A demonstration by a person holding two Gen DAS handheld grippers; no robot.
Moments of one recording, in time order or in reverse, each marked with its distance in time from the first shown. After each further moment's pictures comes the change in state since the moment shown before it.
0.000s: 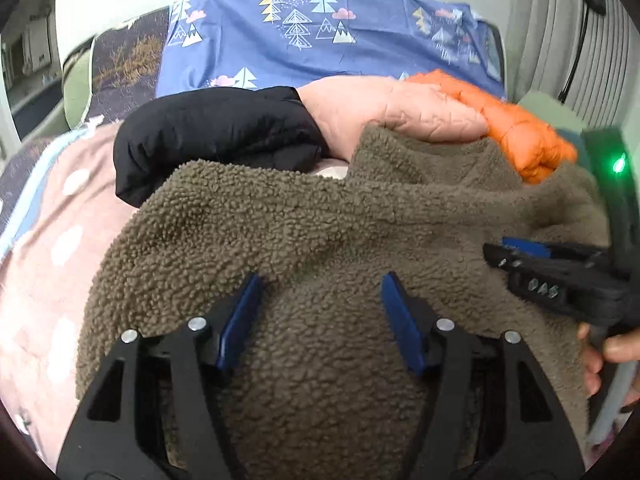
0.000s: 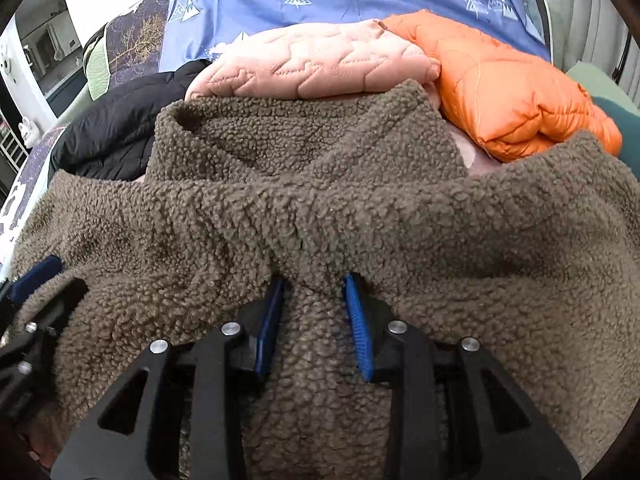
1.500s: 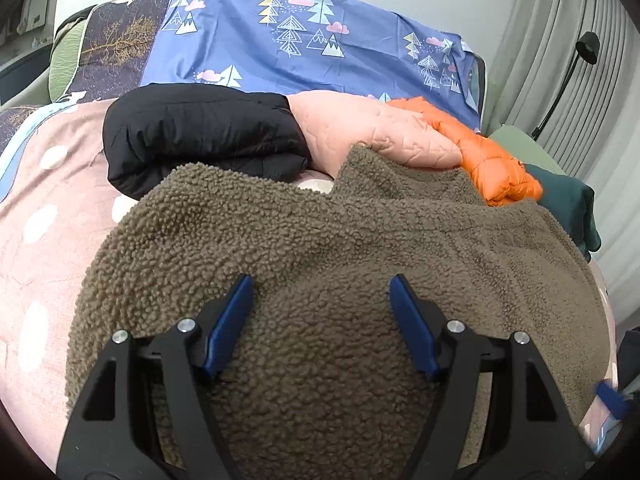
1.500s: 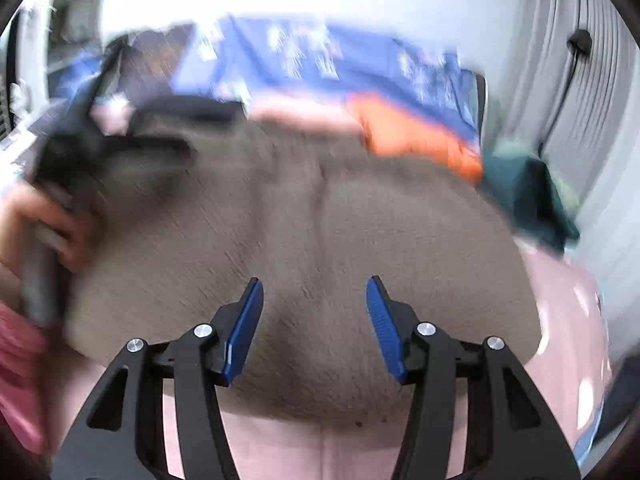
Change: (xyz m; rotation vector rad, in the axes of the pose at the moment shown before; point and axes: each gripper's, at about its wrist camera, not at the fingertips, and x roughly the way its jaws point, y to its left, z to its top) left arm -0.009 0.022 0.000 -0.086 -0.028 -0.141; right arm -0.143 0.044 -0.166 -0.076 -0.126 -0.204
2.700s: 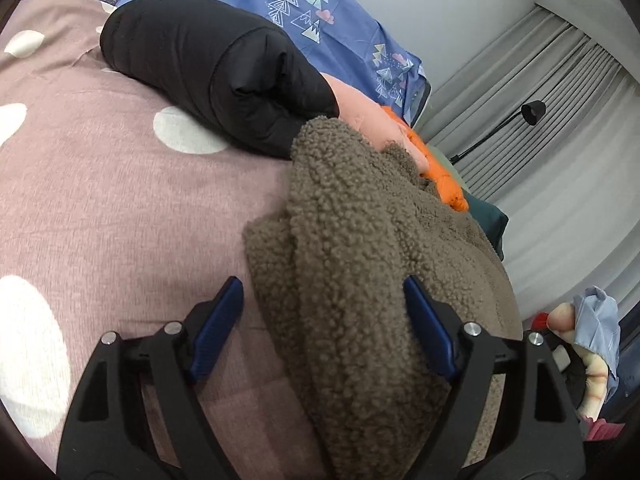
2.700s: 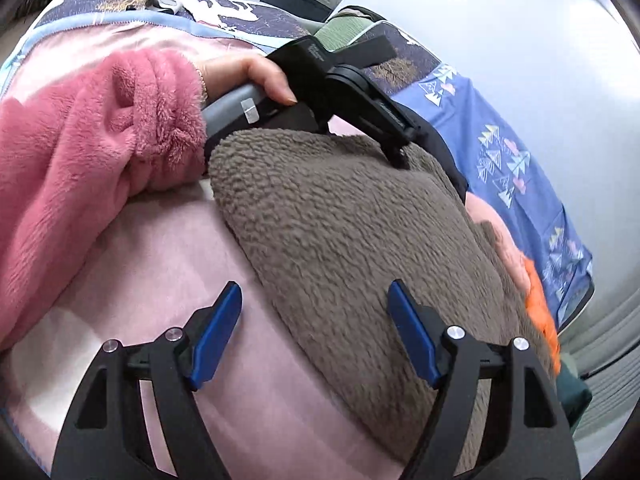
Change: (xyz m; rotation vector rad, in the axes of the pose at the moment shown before) left arm 0.013 0.166 -0.029 -0.186 0.078 -0.481; right arm -0.049 0.216 -0.050 -0.861 -0.276 0.178
